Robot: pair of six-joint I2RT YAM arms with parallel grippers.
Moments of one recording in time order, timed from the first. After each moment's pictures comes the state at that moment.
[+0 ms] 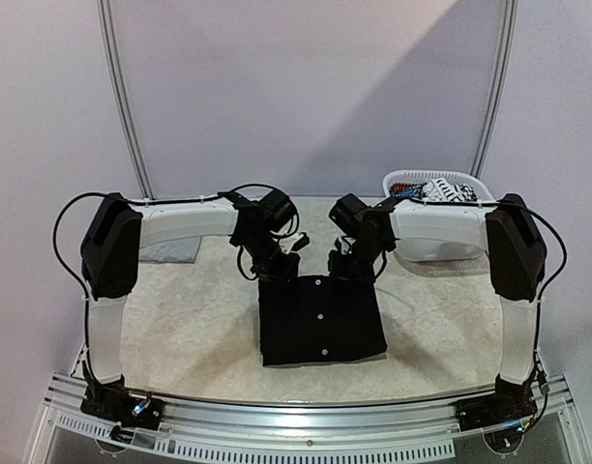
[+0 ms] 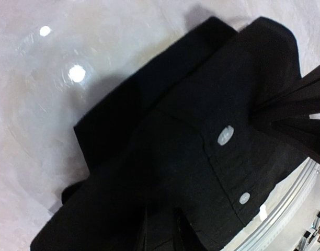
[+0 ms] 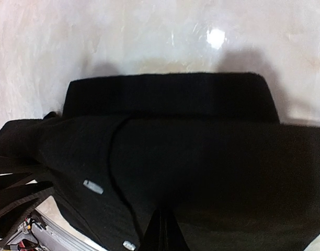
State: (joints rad) left arm -0.76 2.10 1.66 -0.81 0.30 -0.28; right arm 0.75 2.05 1.59 -0.79 -0.24 0.78
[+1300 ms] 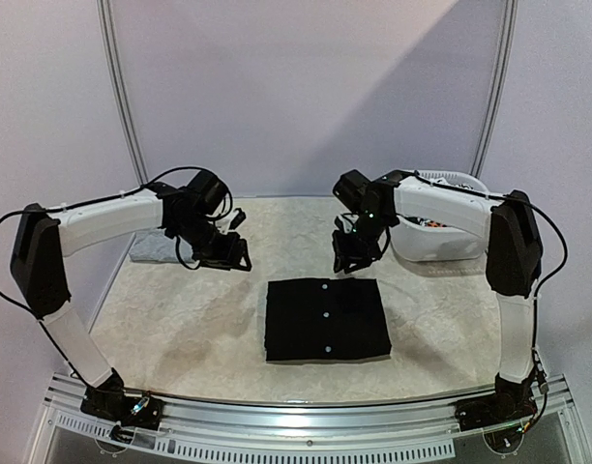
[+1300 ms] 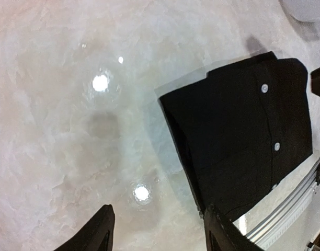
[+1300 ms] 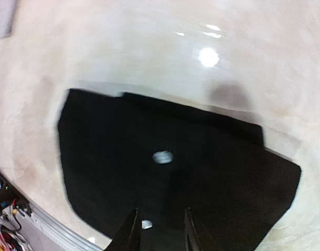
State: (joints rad) left arm -0.56 1.69 1.32 -0.77 0.22 -0.32; right arm 0.71 2.09 1.81 -1.00 -0.19 0.58
